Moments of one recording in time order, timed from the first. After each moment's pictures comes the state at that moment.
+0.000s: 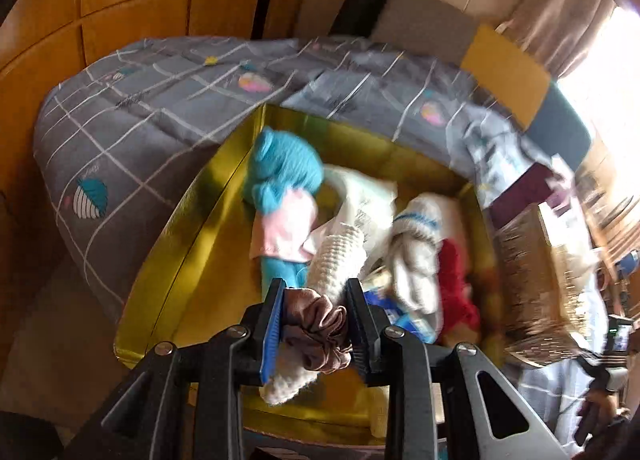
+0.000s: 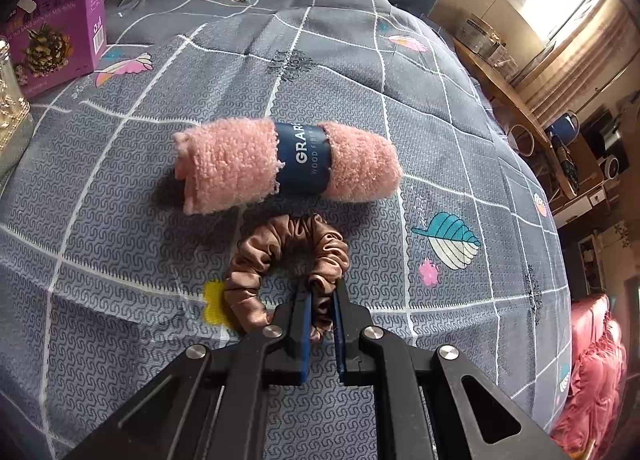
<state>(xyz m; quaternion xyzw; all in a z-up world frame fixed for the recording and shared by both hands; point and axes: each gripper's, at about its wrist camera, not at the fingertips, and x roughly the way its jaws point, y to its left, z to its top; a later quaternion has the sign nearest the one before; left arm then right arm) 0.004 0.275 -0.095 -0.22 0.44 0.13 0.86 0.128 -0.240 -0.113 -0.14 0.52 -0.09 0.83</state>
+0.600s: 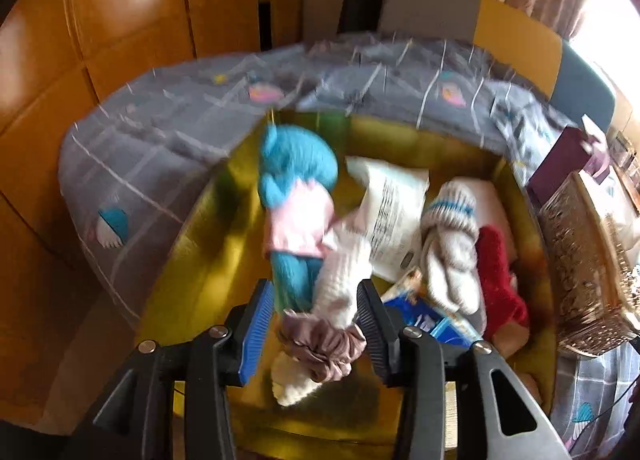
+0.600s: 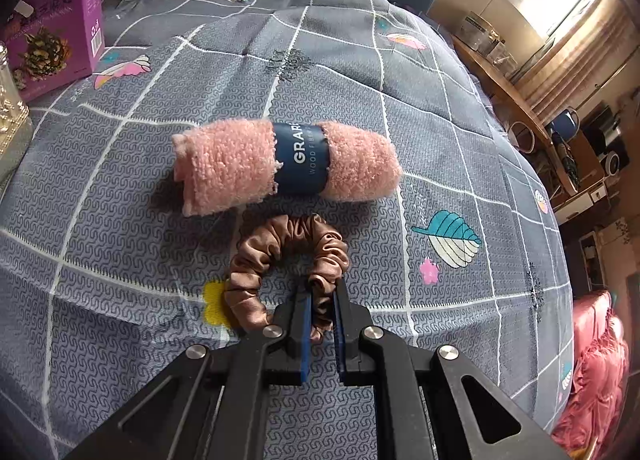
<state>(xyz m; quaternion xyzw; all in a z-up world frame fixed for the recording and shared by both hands) 0.012 0.257 -0.096 -0.13 0.42 0.17 0.88 0.130 -0.245 -0.113 -0.13 0.53 -0.09 0.83</state>
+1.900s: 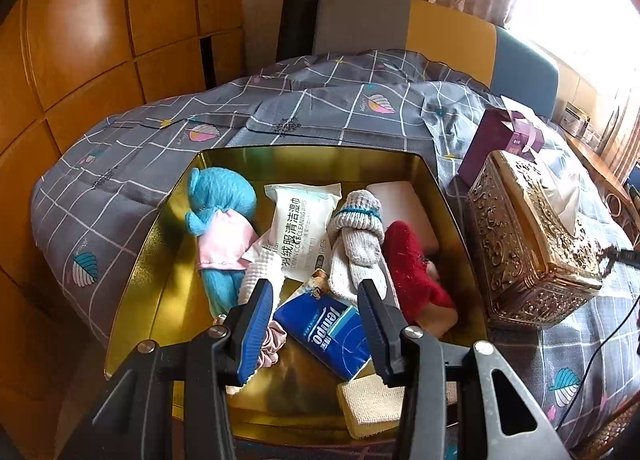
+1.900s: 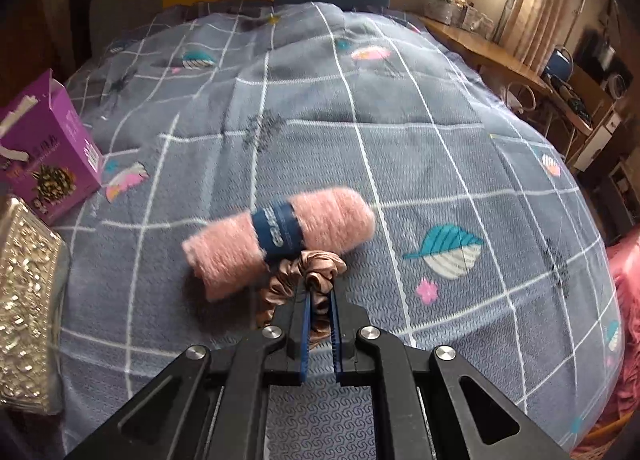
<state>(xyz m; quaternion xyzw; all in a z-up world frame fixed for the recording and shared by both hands) 0.007 0.207 -0.073 -0.08 0.40 0.09 0.91 0.163 -0.283 -0.072 0.01 0.49 -0.09 0.87</state>
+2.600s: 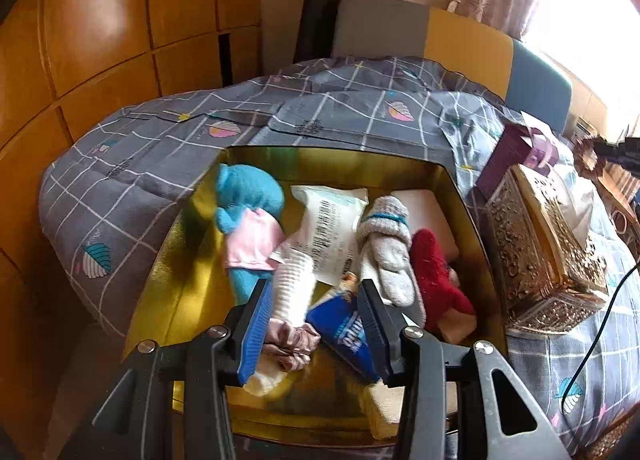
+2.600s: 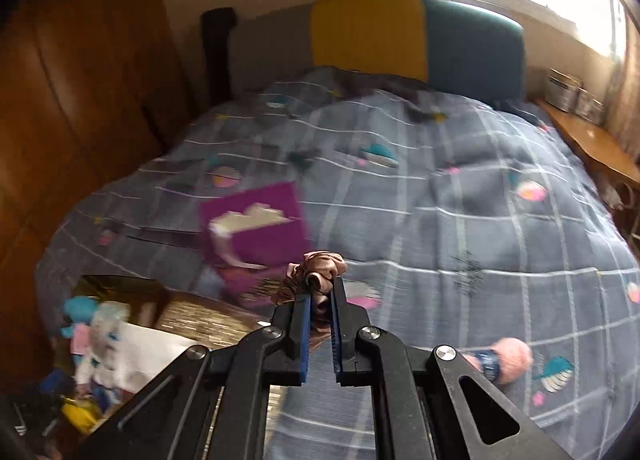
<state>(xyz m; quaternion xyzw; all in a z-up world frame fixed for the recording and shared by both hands) 0.000 0.232 -0.072 -0.10 0.39 0.12 0.91 0.199 -0.109 0.050 0.01 0.40 0.15 0.90</state>
